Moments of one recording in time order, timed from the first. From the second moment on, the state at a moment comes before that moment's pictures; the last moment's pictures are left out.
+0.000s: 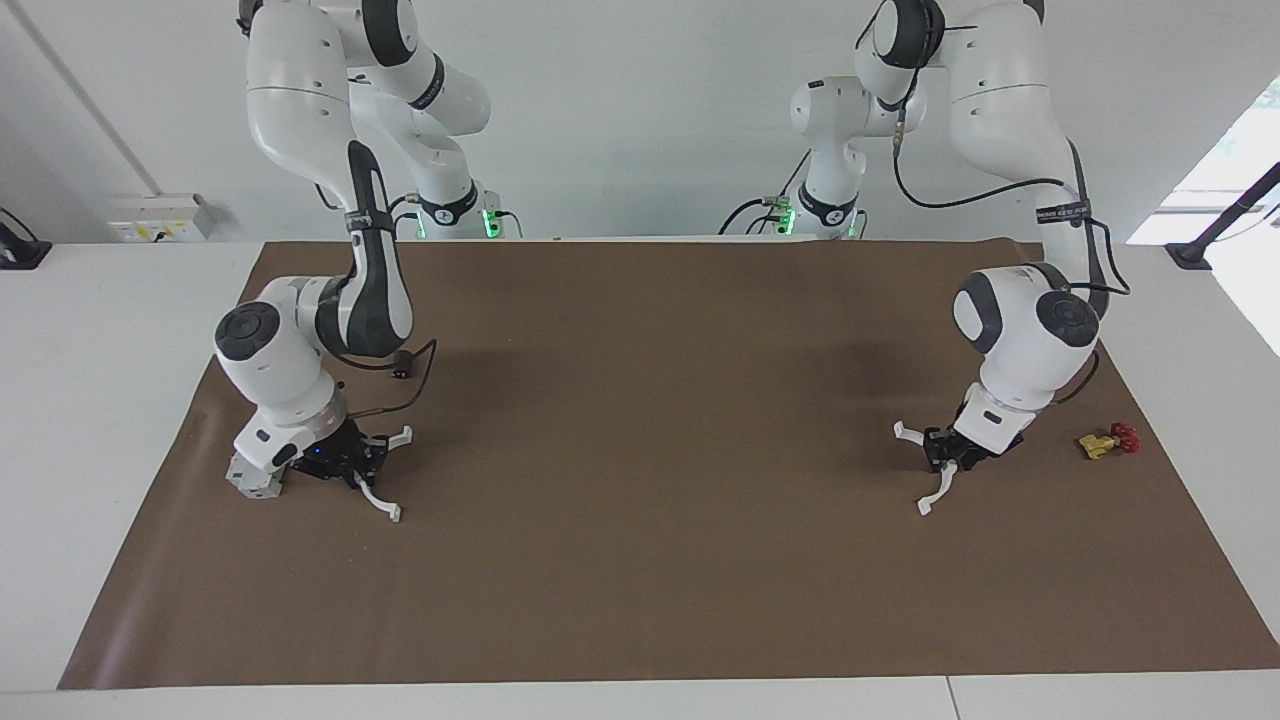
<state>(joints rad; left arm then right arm) -0.04 0.40 0.04 -1.88 -0.01 2.36 0.05 -0.05 0.43 0.02 -1.80 0.02 2.26 -0.21</state>
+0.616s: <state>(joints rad) -0.04 0.39 0.04 -1.87 -0.01 2.36 0.06 0.46 0.49 0.02 -1.57 0.01 2.14 0.46</state>
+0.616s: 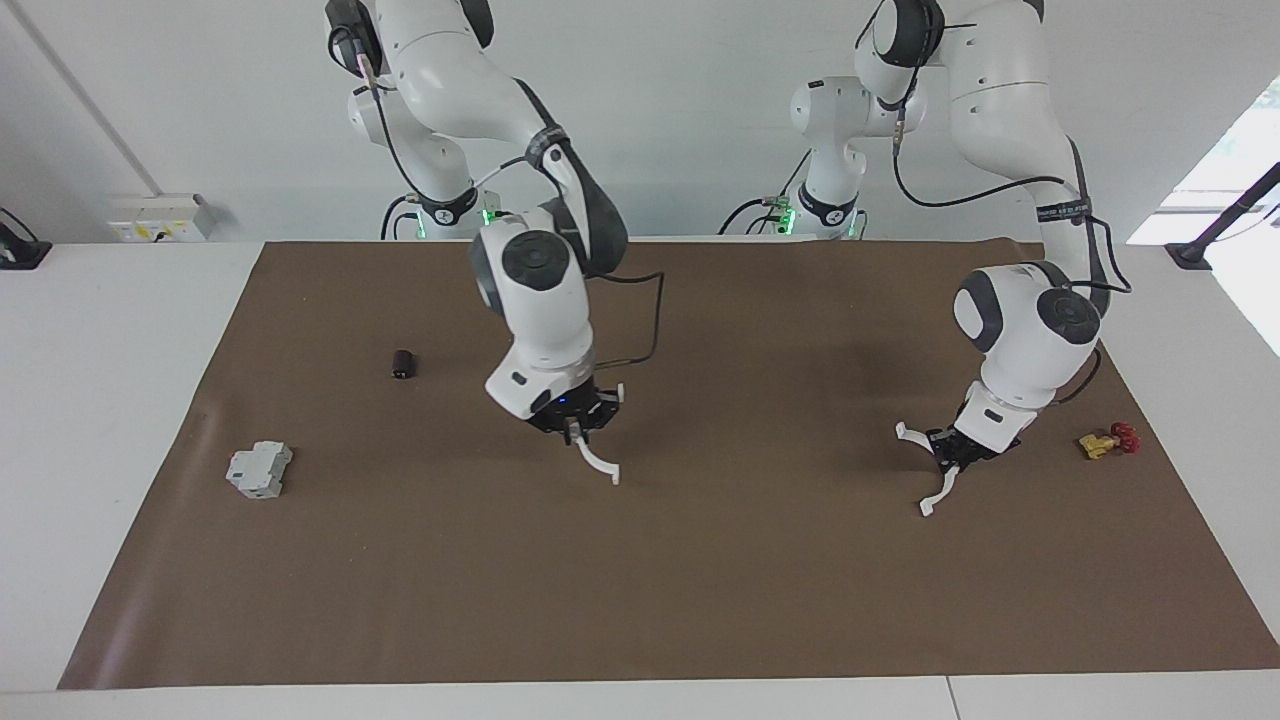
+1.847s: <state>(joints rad) -0.16 0.27 0.03 -1.69 0.05 2.04 0.03 0.47 0.54 0.01 -1.67 0.01 2.34 0.37</state>
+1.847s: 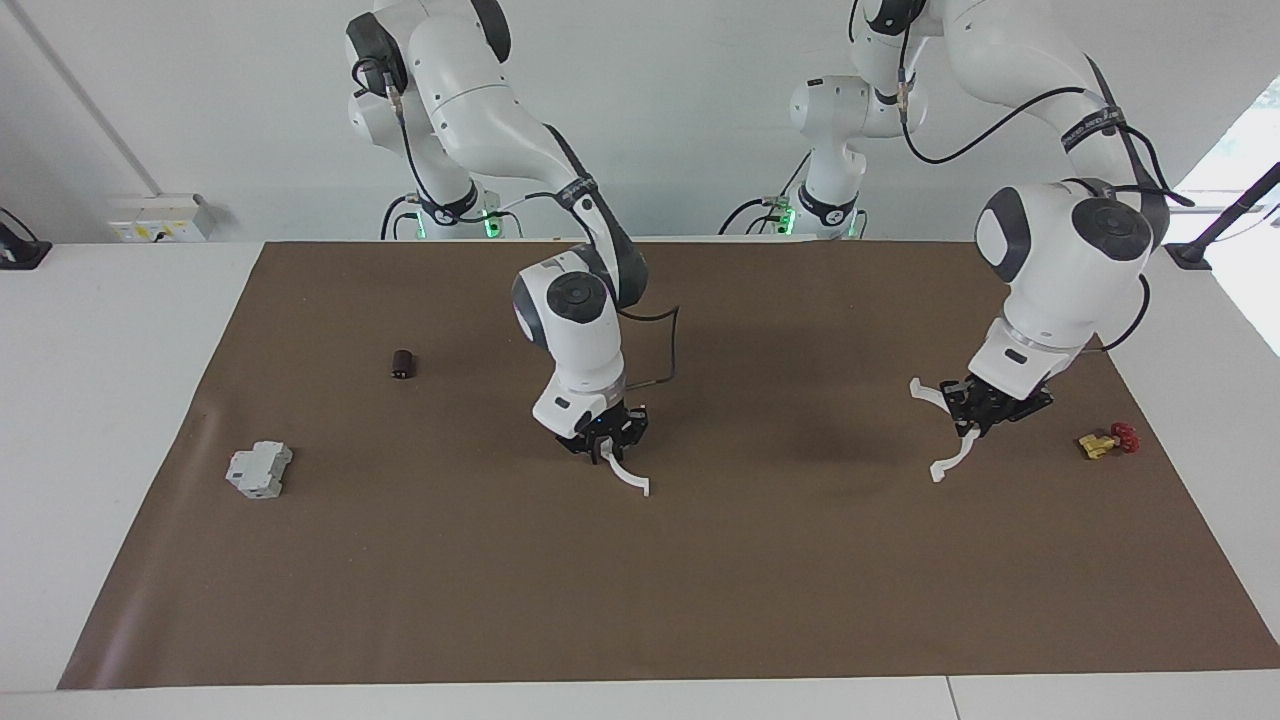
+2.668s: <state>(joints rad) -0.54 0.48 0.03 -1.57 0.11 2.04 -0.43 0.08 0.14 0.00 -1.50 0.00 1.58 0.16</state>
